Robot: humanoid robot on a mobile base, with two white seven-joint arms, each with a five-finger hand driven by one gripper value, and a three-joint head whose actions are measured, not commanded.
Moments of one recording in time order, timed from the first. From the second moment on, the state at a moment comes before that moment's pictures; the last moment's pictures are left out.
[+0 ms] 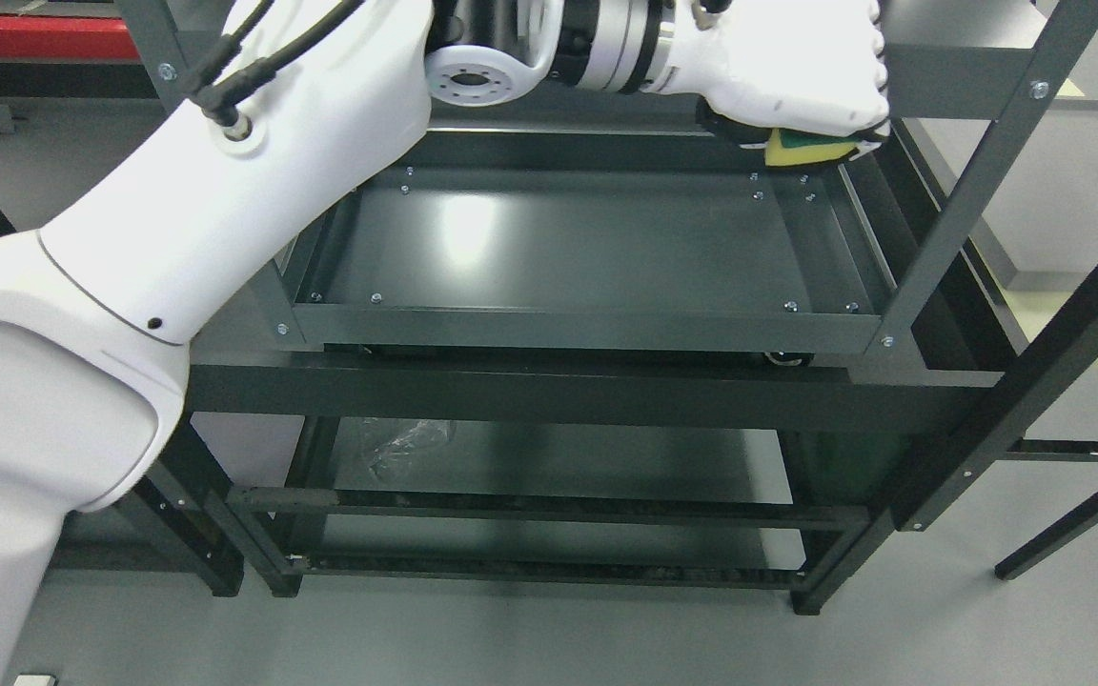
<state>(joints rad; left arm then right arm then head) -1.67 0.14 -1.00 -1.03 -0.76 -0.79 -0.24 -0.08 0.00 -0.21 0.00 -0.12 0.00 -0.07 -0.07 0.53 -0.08</state>
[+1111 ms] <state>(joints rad) -1.37 0.75 -0.74 -1.38 -0.49 -0.79 -0.36 -0.08 0.00 -0.21 0.00 -0.12 0.00 -0.07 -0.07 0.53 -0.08</state>
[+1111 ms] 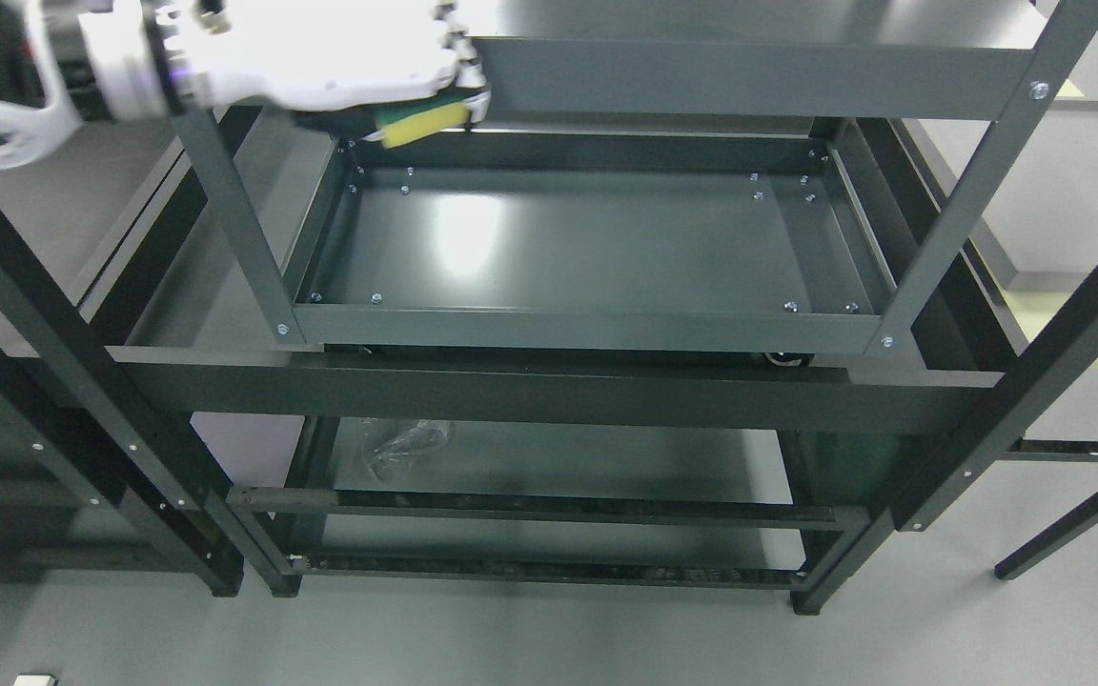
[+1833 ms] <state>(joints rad) -1.12 0.85 -0.43 -1.46 -0.01 -0.79 -0.32 -0.08 0.00 -0.21 0.00 -0.12 0.00 -0.07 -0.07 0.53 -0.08</state>
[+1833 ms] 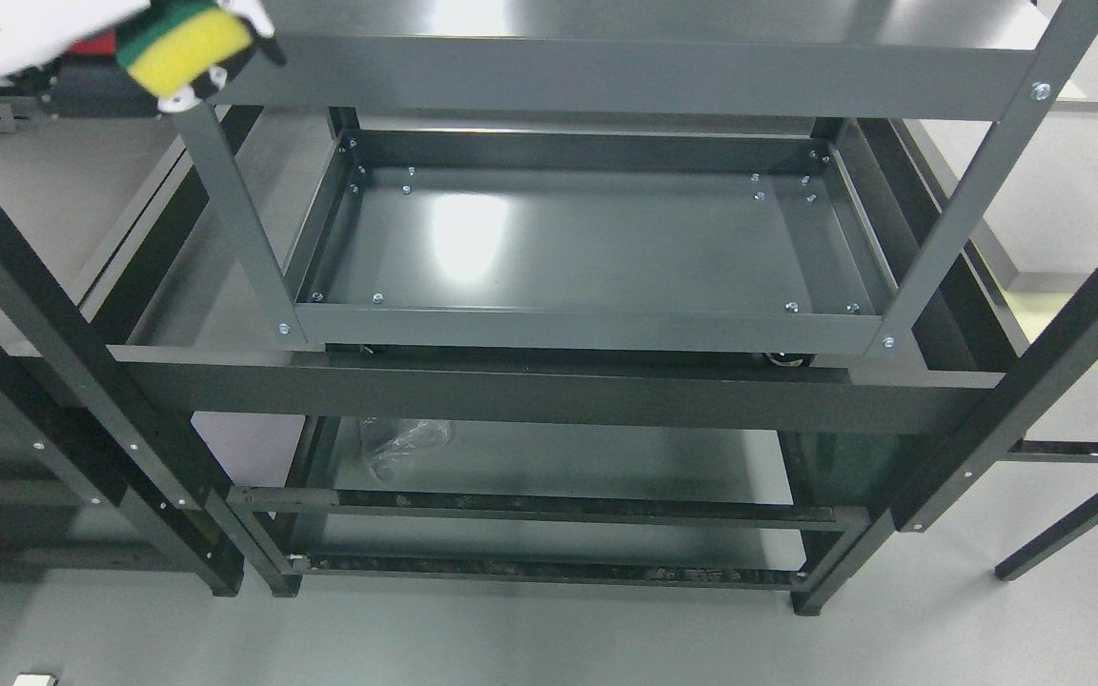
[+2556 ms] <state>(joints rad) -0.83 0.25 -0.50 -1.22 0.01 -0.77 -0.25 -0.08 0.00 -0.21 0.00 -0.12 0.00 -0.07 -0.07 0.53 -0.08</state>
